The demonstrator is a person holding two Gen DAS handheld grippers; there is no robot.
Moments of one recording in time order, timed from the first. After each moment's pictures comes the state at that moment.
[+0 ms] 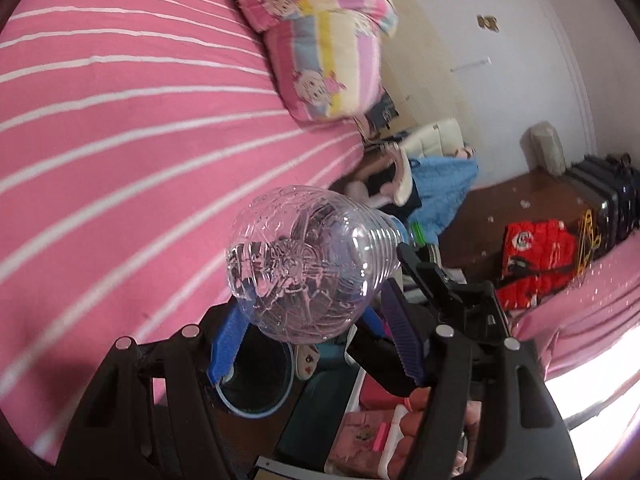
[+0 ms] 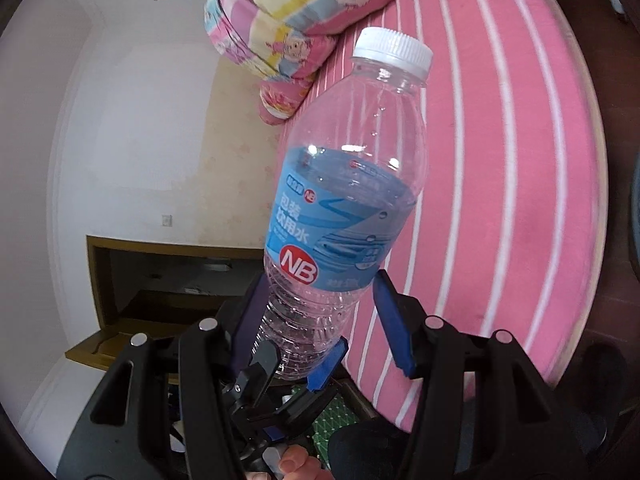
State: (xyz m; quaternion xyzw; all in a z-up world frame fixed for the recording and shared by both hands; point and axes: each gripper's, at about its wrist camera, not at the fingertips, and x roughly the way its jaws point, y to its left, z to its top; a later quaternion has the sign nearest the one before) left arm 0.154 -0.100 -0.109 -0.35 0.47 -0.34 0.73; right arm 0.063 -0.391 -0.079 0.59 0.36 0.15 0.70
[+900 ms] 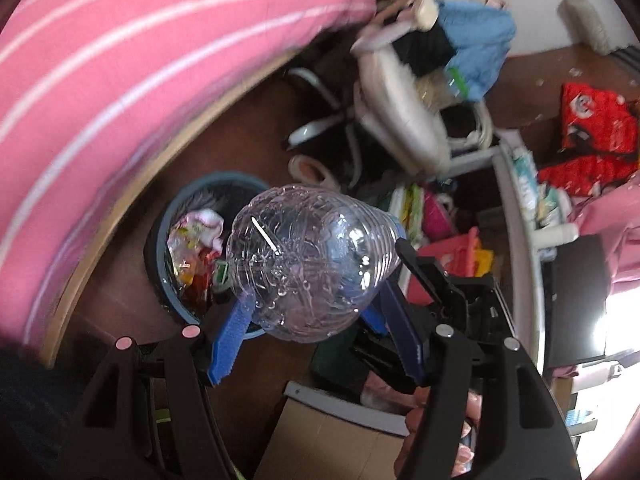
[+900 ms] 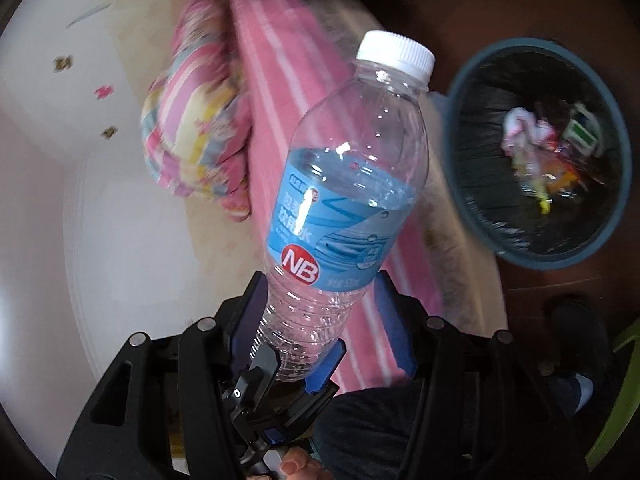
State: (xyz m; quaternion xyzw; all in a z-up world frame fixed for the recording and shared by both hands) left arm 0.067 -0.341 -0.224 -0.18 0.62 -0.37 0.66; right arm -0.118 -0.574 -0.227 0.74 0.31 0.02 0.60
